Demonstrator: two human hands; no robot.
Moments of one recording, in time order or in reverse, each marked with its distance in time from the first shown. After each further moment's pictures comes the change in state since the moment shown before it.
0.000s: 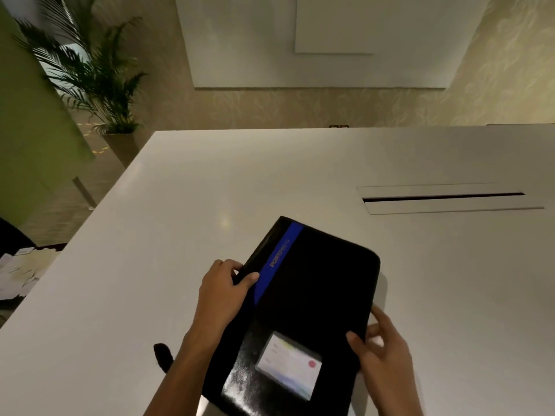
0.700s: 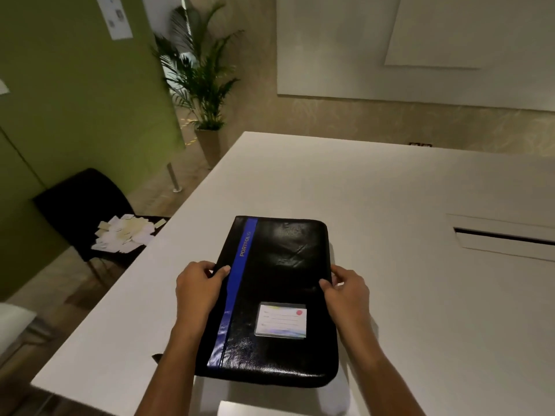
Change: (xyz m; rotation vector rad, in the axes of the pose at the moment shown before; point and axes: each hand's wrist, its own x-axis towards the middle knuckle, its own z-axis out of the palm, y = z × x) left_hand -0.012 -0.122 -0.131 -0.037 0.422 -0.316; right_hand 0.035 -0.080 0.184 -0.099 -0.242 -0.334
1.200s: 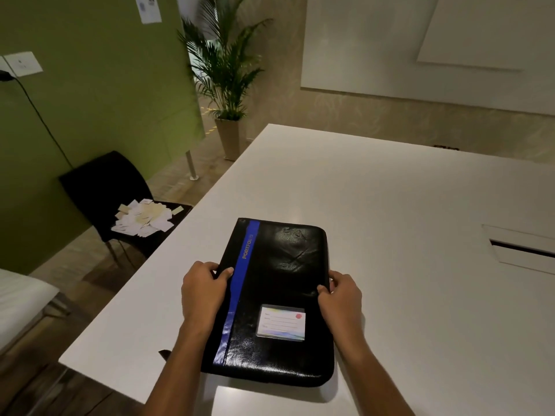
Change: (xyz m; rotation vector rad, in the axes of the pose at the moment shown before) left_hand 0.017 -0.049 -0.012 0.121 0.074 -0.035; right_hand -0.002 0.006 0.073 -0.036 -0.073 0.073
